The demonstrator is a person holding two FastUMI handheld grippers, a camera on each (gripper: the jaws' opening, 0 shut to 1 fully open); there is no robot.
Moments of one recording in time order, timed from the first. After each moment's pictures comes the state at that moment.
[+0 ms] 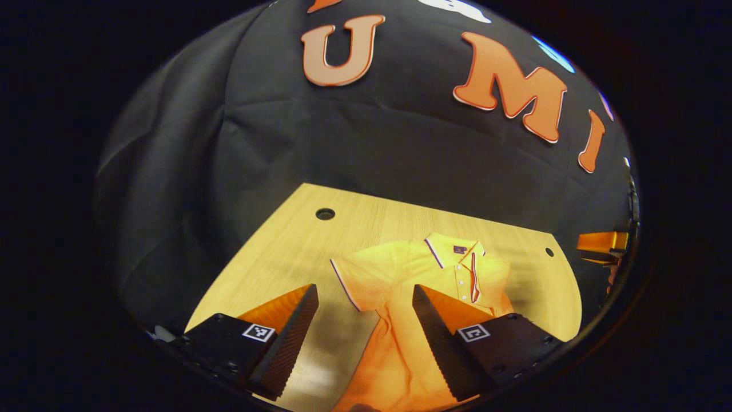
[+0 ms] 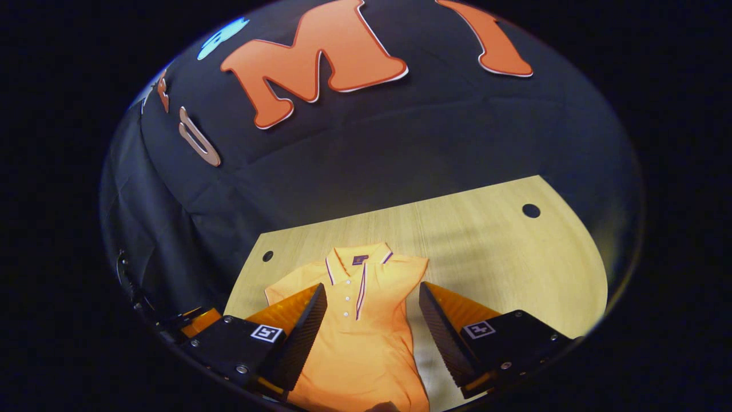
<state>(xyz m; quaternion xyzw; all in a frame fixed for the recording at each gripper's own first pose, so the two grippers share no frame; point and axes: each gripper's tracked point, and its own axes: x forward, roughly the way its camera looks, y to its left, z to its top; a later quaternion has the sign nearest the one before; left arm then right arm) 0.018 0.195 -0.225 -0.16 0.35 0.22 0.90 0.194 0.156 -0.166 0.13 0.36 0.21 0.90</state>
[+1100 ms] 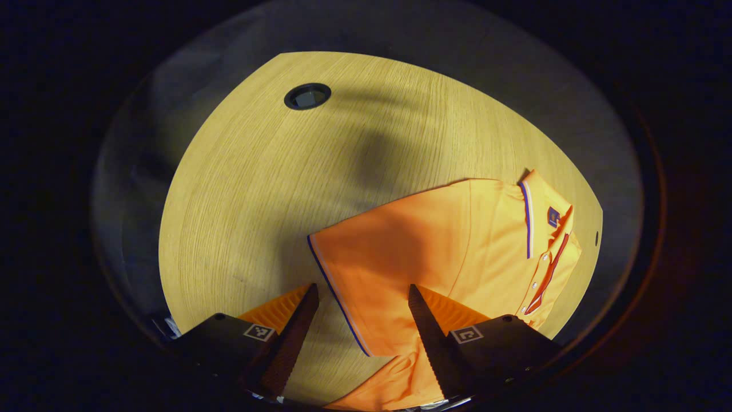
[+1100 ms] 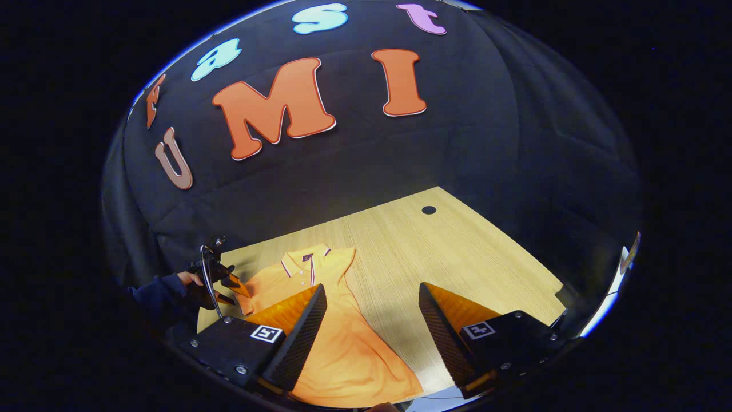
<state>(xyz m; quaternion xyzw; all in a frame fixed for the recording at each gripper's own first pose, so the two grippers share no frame) 0.101 0.241 -0.407 -0.24 0.67 0.21 0.68 0.047 0.044 -0.132 0.14 0.31 0.03 0.94</state>
